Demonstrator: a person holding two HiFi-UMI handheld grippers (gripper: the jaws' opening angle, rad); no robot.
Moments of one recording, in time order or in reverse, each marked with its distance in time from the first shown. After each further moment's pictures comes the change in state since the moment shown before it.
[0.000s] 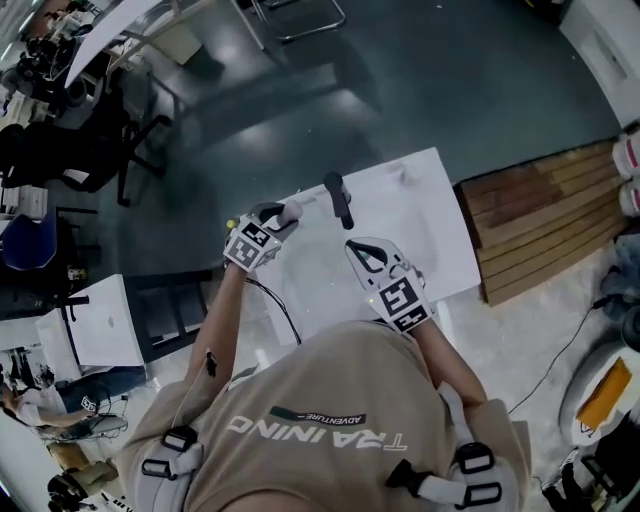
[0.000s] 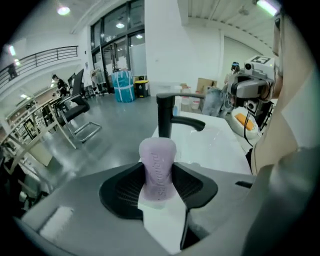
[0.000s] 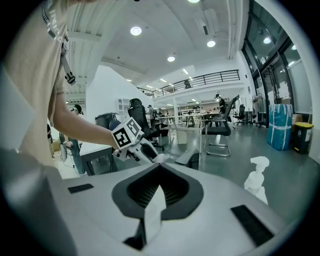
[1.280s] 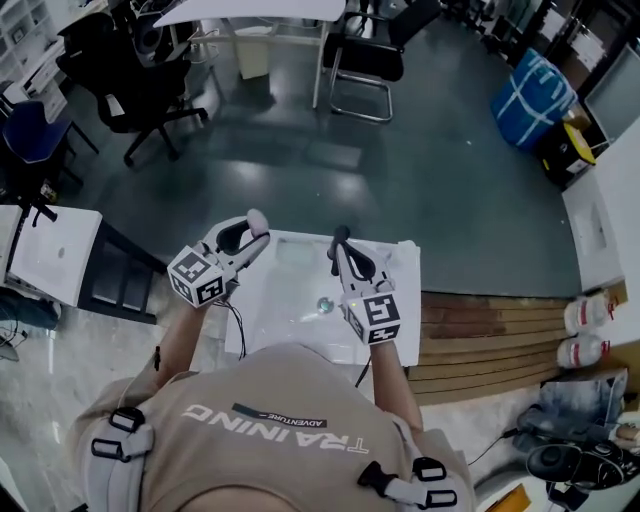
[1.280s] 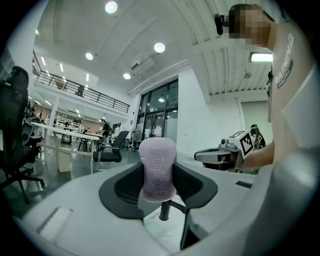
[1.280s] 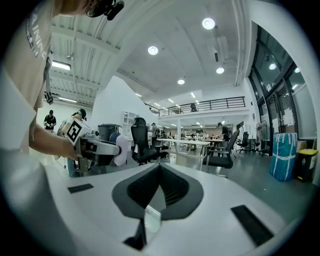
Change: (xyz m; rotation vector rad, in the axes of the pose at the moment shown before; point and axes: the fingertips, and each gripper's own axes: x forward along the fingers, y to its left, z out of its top) left arm -0.244 -0.033 0.082 -0.284 -0.861 0.302; right arm -0.012 0.008 0.140 -0.177 -0.243 -0.013
